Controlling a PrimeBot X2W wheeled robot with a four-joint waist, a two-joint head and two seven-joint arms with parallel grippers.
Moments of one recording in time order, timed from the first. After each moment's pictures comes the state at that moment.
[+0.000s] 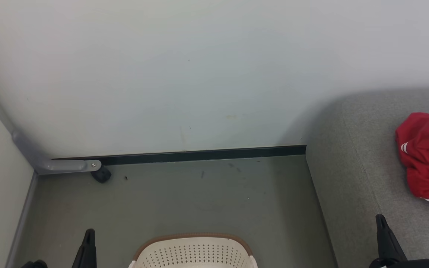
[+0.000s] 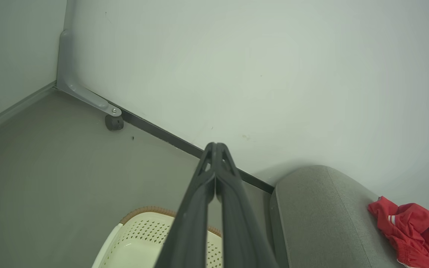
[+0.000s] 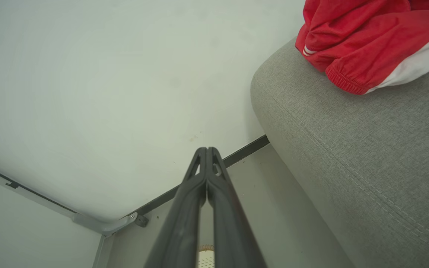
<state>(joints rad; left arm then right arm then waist) 0.03 0.17 -0.13 0.11 -0.87 0.05 -0.12 0.00 -0.20 0.15 0.12 0.81 -0.04 -0.12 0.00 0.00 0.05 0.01</state>
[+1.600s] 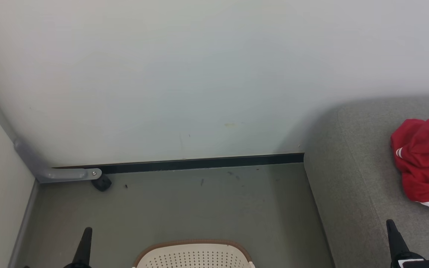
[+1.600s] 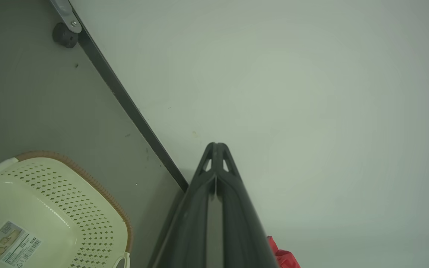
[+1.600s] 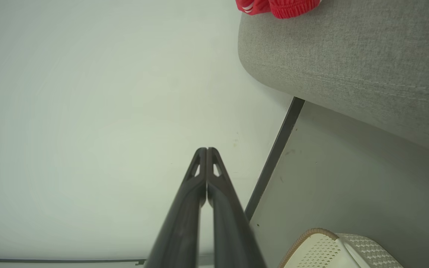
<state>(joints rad) -0.04 0.08 0.03 0.24 -1.39 -0.07 0.05 -0.06 -0.09 -0.06 0.25 1.38 0.07 0.05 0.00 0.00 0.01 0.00</state>
